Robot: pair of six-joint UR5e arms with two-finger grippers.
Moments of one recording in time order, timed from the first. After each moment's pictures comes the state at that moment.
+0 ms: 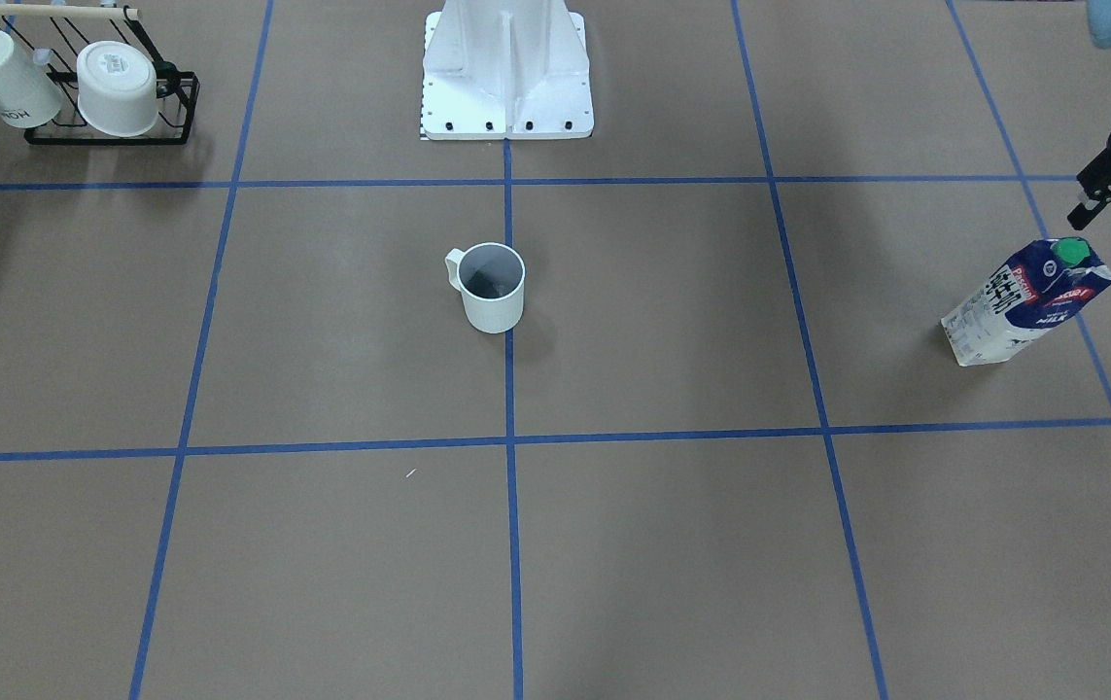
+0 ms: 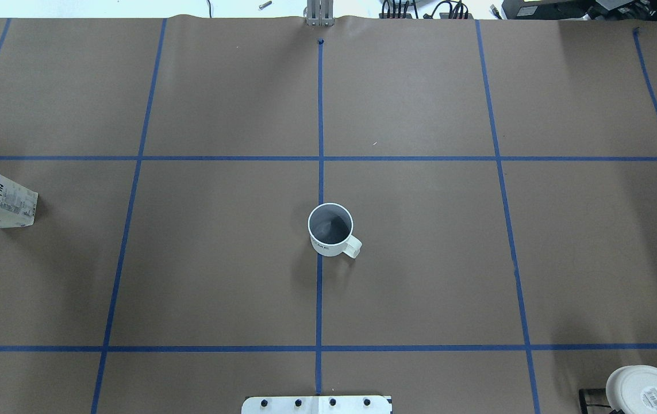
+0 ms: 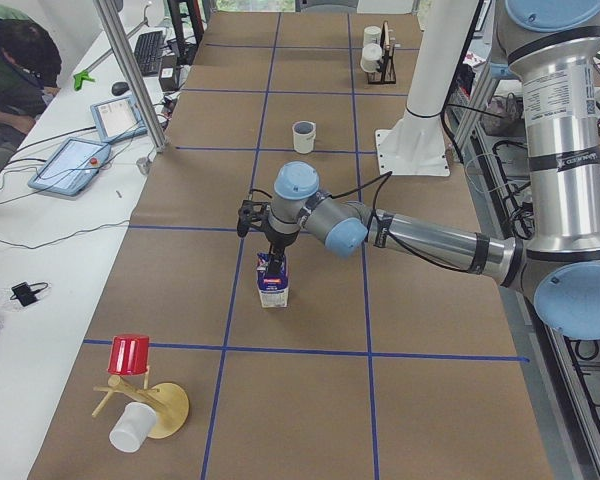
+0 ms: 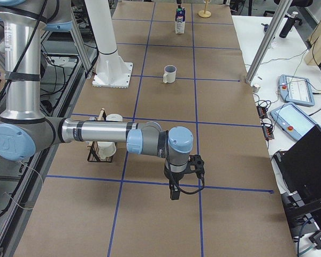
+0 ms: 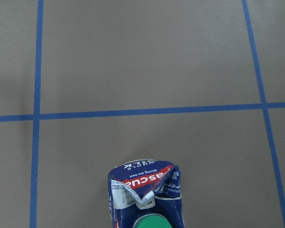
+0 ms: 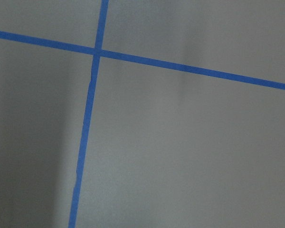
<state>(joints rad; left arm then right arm) -1.24 -1.39 -1.94 -2.01 -2.23 -0.61 1.60 -1.65 1.68 -1.65 2.19 -0.20</state>
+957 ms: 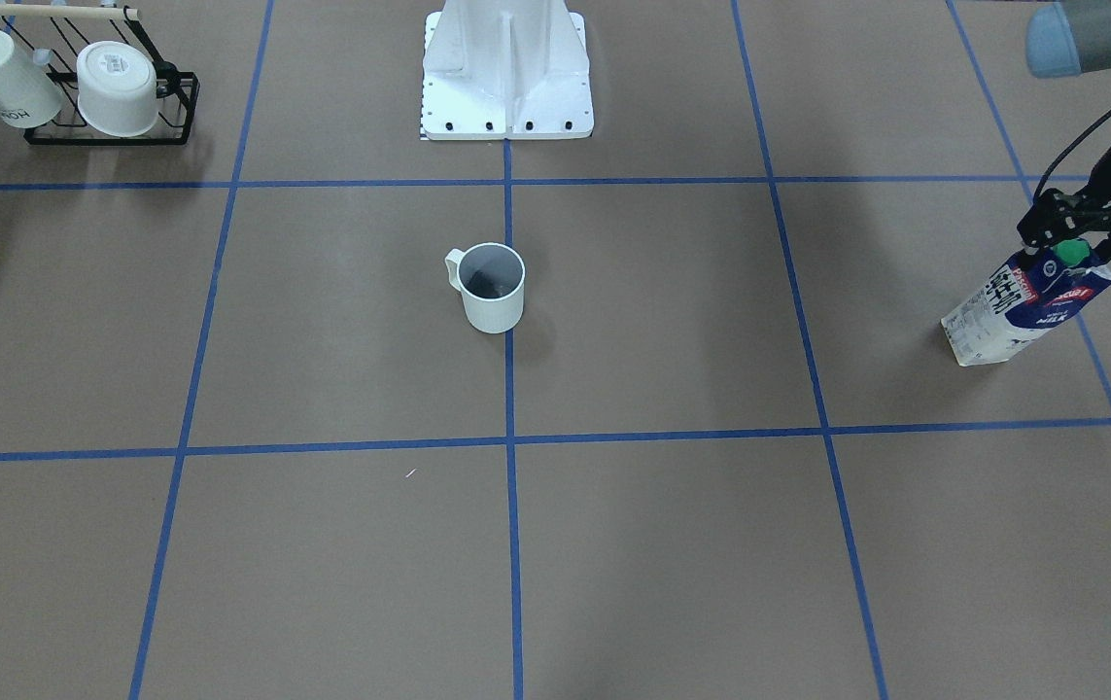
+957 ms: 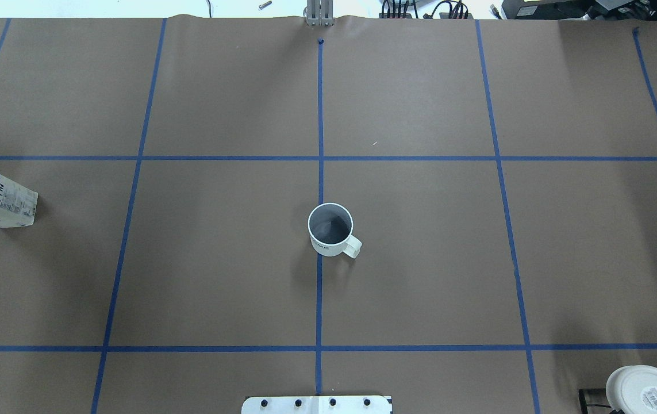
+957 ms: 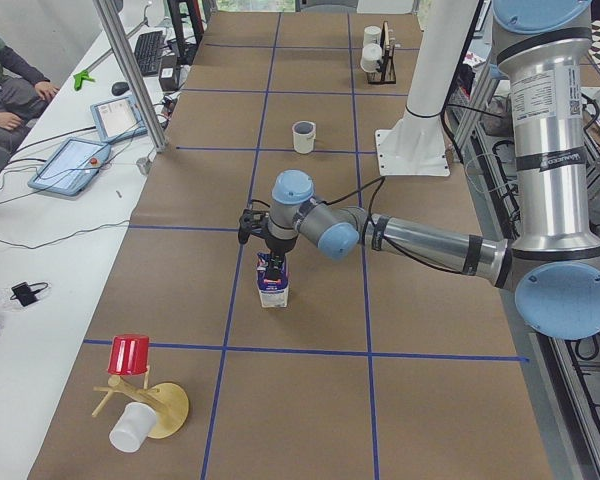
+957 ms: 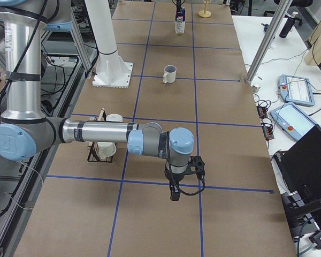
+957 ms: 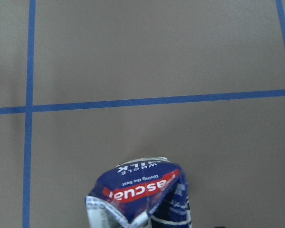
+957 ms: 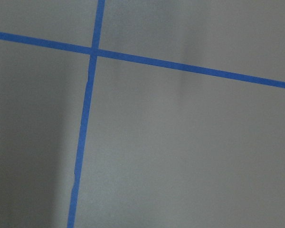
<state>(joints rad) -1.14 -1.42 -1.89 -2.02 -2.16 -0.64 1.60 -1.65 1.66 -1.65 2.19 -0.20</state>
